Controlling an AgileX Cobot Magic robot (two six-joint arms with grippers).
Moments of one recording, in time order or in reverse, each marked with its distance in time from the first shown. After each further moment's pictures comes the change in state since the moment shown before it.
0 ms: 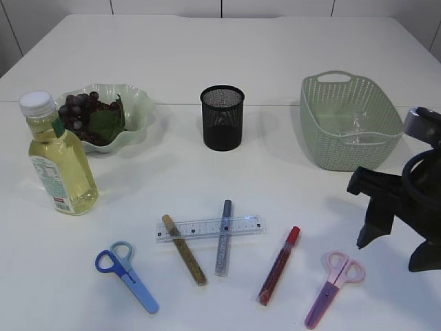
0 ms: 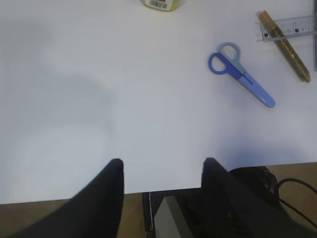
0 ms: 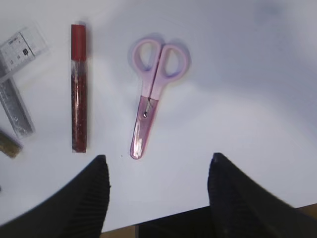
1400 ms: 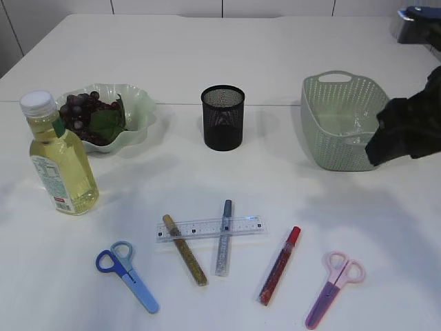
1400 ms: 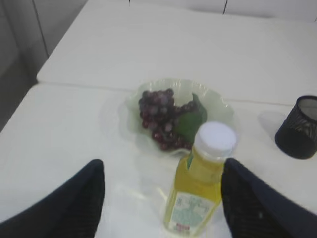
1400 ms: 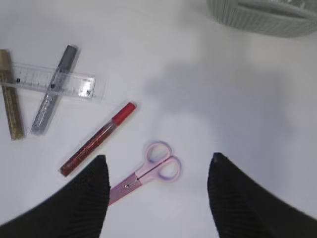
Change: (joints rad) left arm 0.092 0.069 0.313 0.212 -1.142 -0.171; right arm -0.201 0.010 -0.222 0.115 -0.023 -0.976
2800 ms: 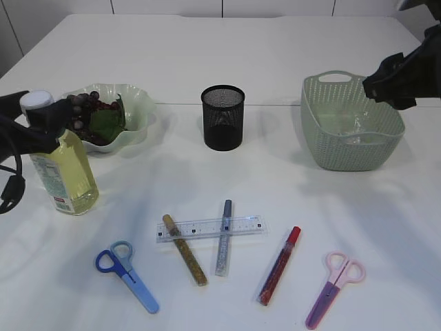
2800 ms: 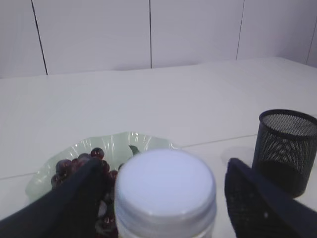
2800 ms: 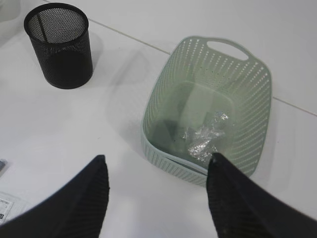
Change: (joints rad) left arm 0.000 0.848 0.080 0.100 -1.243 0.175; right arm 0.000 0.000 0.082 -0.219 -0.537 -0.052
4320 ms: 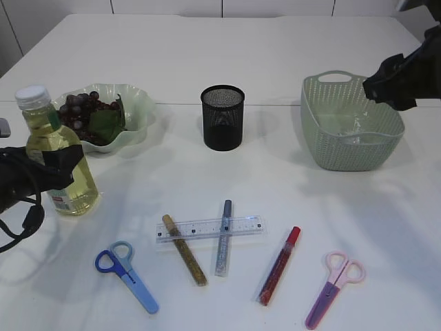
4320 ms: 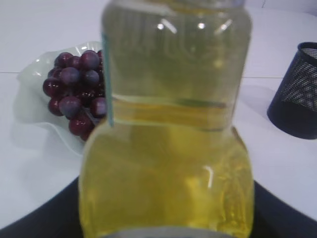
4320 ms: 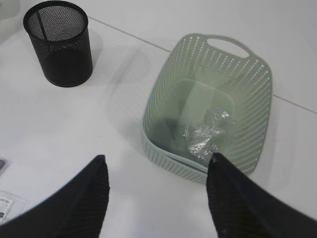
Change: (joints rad) left arm 0.000 0.193 0.000 -0.030 0.001 -0.084; right arm 0.000 0.000 0.000 0.000 0.009 0.002
